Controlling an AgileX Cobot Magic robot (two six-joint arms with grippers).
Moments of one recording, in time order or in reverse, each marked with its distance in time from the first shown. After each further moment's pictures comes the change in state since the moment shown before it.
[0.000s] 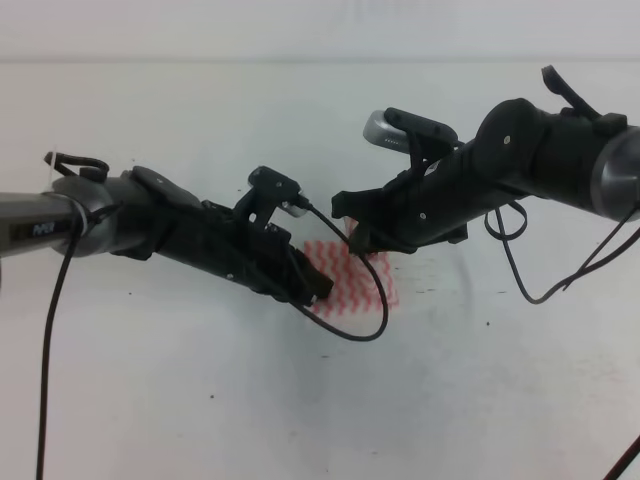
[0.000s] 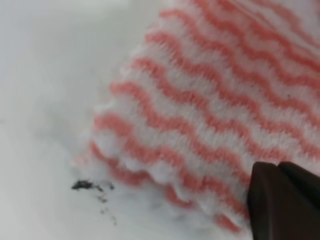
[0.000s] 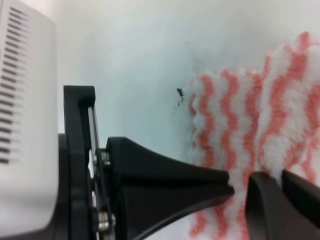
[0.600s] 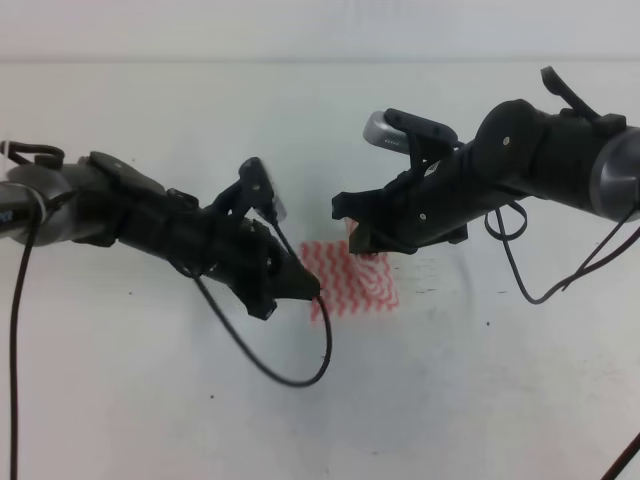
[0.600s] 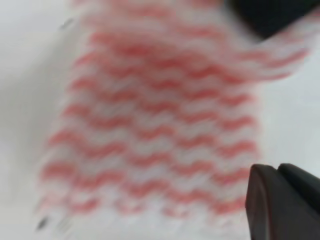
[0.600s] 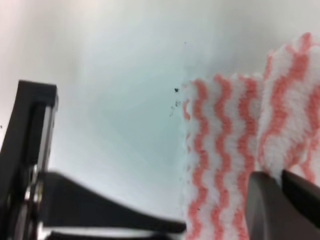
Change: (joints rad) left arm 0.071 -0.027 0.000 -0.021 0.191 0.332; right arm 0.000 0.001 0.000 -0.005 -0.001 0.000
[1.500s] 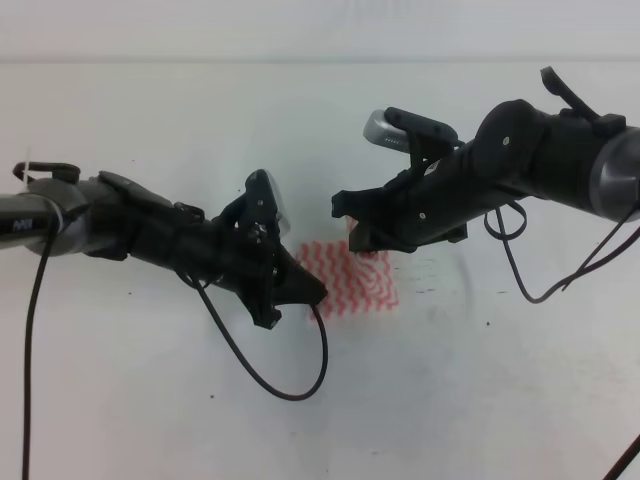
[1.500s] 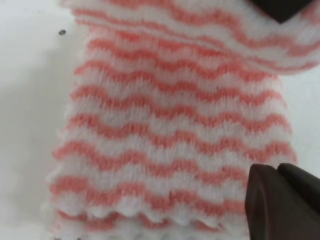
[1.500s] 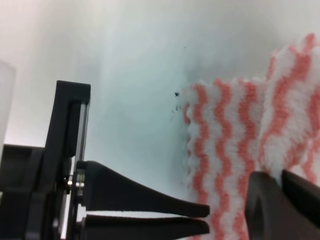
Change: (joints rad) left arm 0.007 0.064 0.000 -0.083 0.013 0.187; right arm 0.000 0.000 0.000 0.002 -0.005 0.001
